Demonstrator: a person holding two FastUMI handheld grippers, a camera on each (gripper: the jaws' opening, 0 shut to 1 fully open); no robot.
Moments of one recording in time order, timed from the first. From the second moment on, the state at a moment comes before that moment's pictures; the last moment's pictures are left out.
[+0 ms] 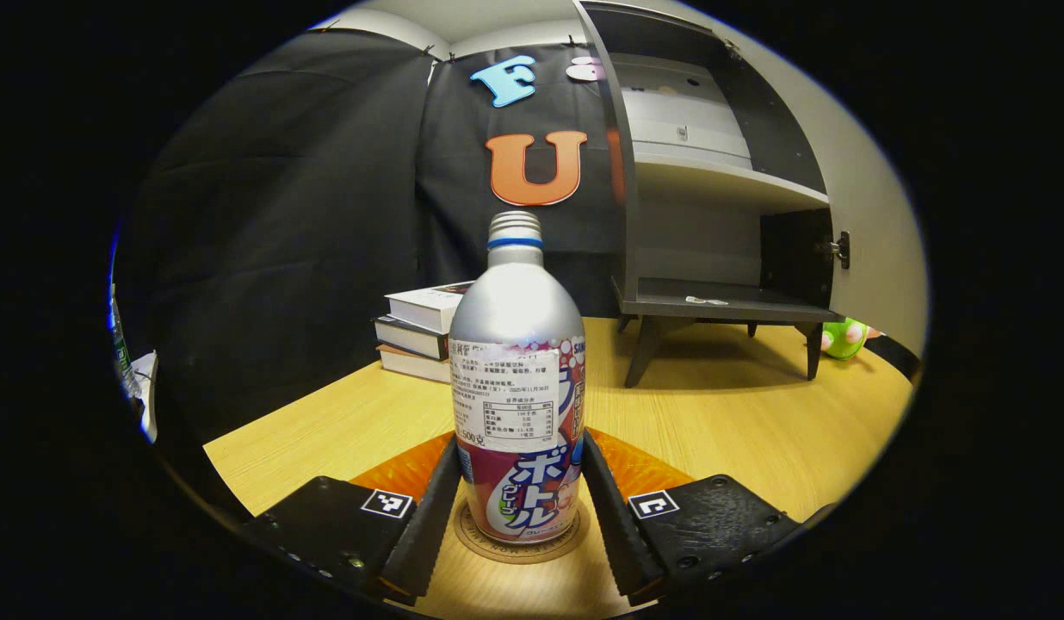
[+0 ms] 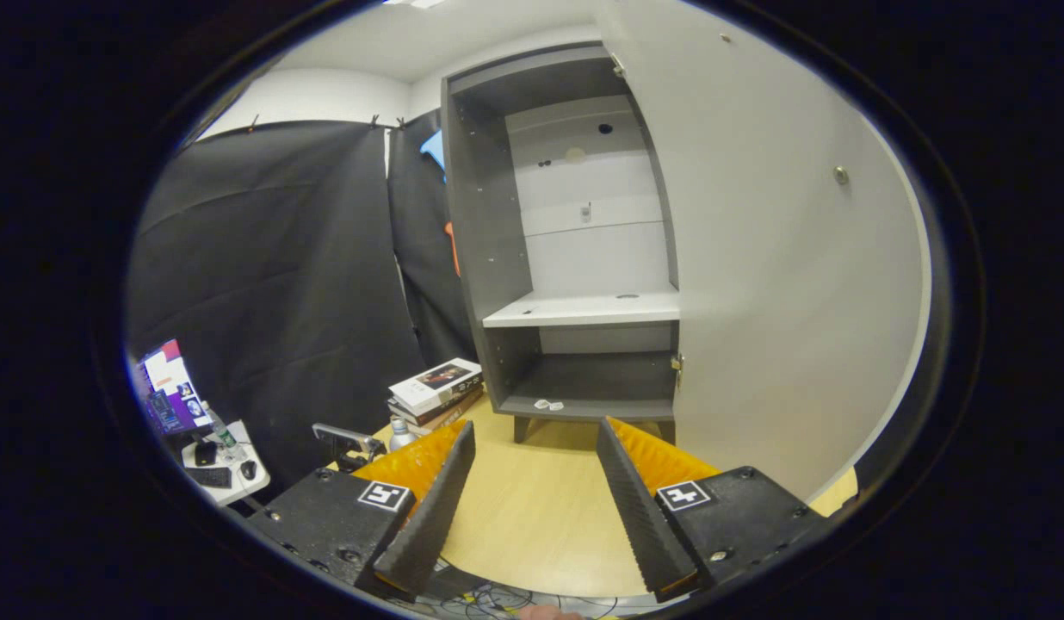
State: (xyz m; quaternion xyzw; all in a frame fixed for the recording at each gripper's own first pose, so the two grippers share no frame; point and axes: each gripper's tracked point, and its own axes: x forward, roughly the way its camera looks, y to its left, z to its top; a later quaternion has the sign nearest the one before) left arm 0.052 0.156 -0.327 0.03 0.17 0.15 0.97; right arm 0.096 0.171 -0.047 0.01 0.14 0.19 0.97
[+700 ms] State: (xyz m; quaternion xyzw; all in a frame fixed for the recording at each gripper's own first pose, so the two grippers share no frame) left arm 0.044 0.154 -0.336 0.03 0.18 0.13 0.97; right arm 0.100 0.174 -0.041 0.02 0.13 0.19 0.97
